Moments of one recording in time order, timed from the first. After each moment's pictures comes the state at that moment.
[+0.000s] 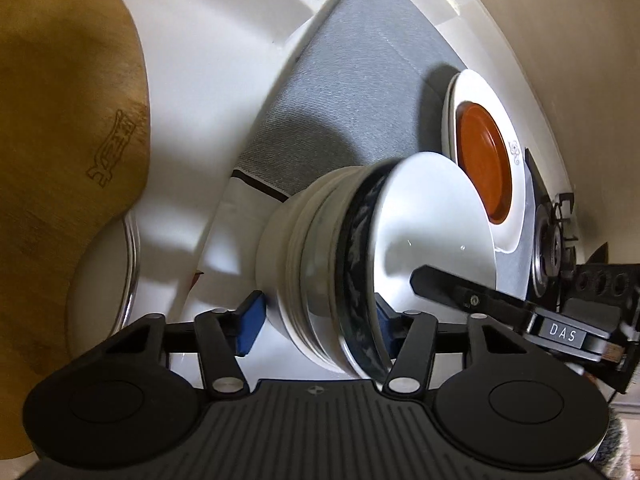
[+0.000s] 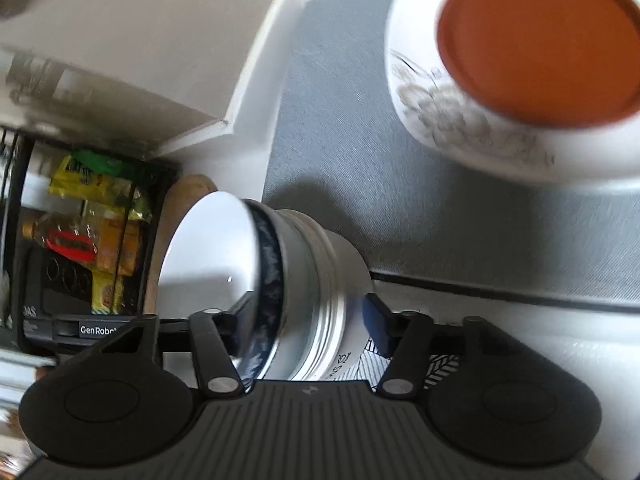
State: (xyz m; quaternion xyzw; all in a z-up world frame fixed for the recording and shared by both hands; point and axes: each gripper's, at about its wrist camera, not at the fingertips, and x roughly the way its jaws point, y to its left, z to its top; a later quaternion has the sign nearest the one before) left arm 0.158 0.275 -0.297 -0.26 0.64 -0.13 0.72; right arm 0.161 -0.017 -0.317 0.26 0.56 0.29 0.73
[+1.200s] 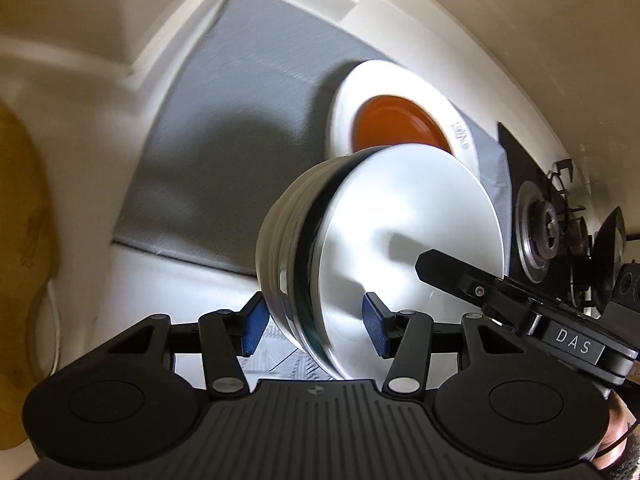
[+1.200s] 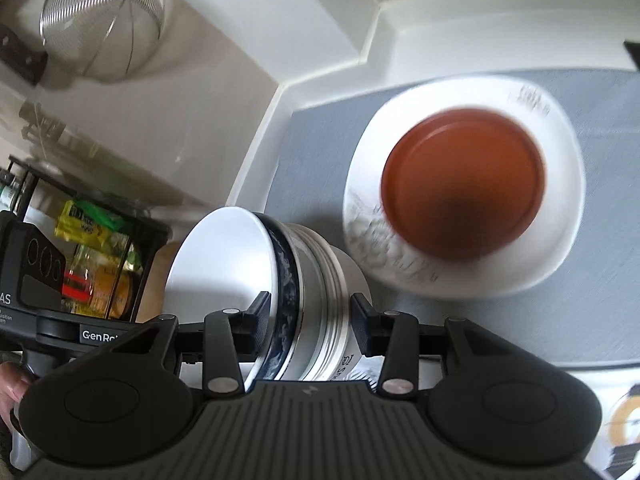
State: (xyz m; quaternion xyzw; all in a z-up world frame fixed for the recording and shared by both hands) left arm 0.195 0.170 -0.230 -0.17 0.64 -0.14 0.74; right arm 0.174 -0.094 -0.246 0.26 0.50 0.23 0.79
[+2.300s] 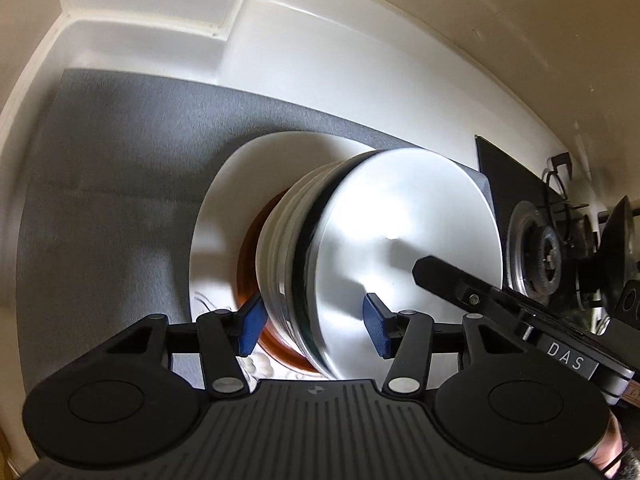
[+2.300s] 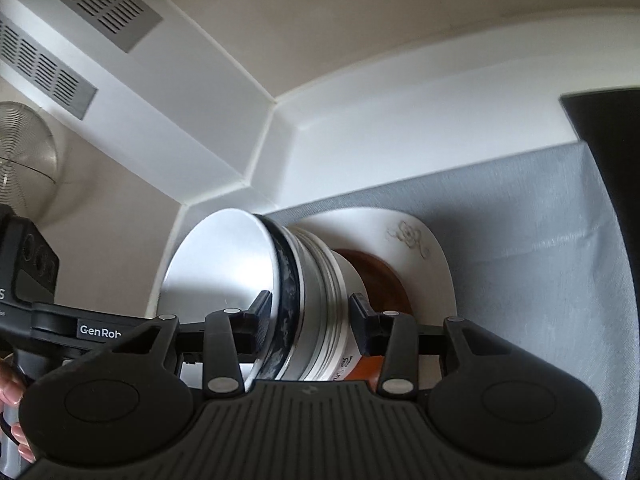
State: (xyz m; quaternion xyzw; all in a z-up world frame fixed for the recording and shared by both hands) left arm 0.315 0.056 -0.260 -0.11 0.63 -0.19 0.74; right arm 0.257 -0.187 -0.282 0.30 0.46 0.15 0.82
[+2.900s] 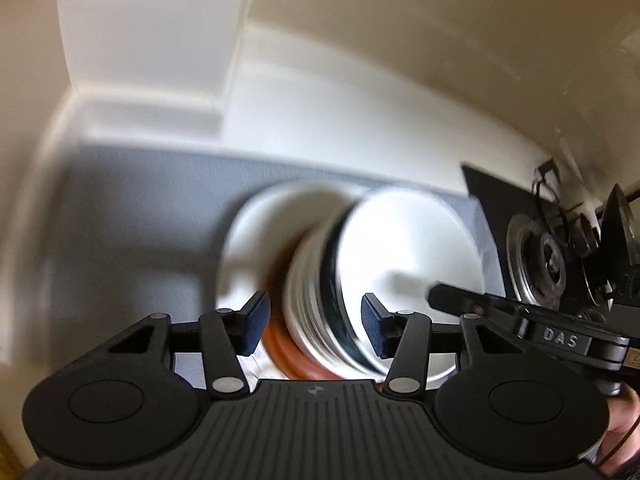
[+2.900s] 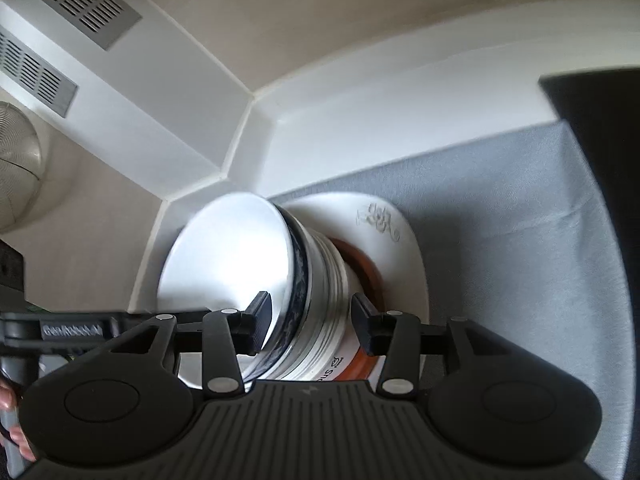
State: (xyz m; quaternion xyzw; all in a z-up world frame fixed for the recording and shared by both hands) left arm 0.300 0.076 -0.229 -0.07 0.54 -0.21 0.81; right arm 0.244 -0.195 -0.282 0.28 0.45 0.13 0.84
